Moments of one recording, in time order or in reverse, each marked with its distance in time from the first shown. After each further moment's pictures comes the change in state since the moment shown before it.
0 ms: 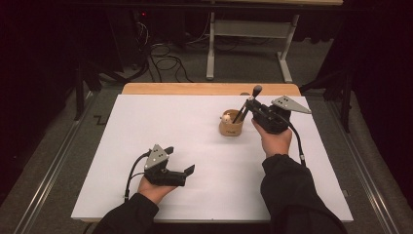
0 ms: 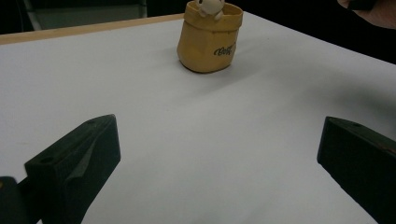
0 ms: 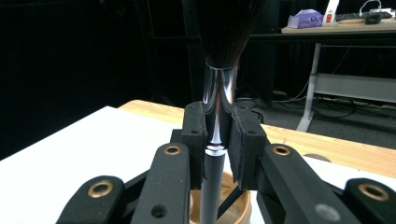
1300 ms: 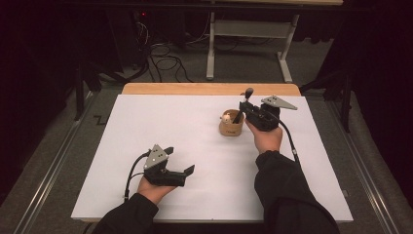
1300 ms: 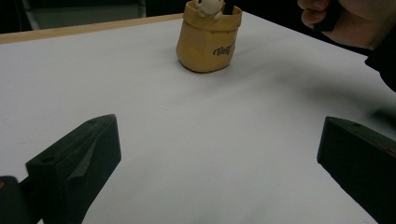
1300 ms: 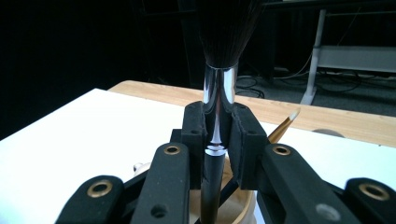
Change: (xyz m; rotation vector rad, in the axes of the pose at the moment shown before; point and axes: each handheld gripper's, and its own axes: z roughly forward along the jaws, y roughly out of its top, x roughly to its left) left arm 0.000 0.000 -0.001 -0.006 -0.005 -0.009; right arm -0.009 -0.021 0.035 0.090 -0.009 0.042
